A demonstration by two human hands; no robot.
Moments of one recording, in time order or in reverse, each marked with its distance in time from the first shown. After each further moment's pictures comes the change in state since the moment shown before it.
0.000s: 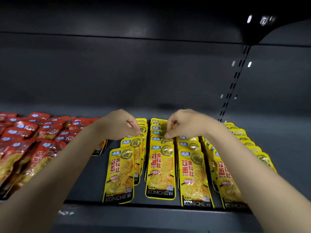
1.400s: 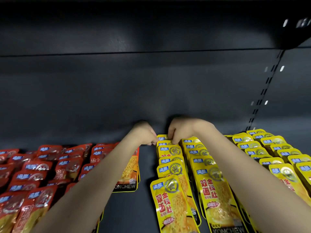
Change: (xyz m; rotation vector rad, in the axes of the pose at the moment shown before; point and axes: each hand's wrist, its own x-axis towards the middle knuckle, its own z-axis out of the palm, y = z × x) left_hand 0.120 -0.076 -0.003 -0.017 -0.076 -0.151; right_hand 0.132 -0.045 0.019 -0.183 -0.186 0.134
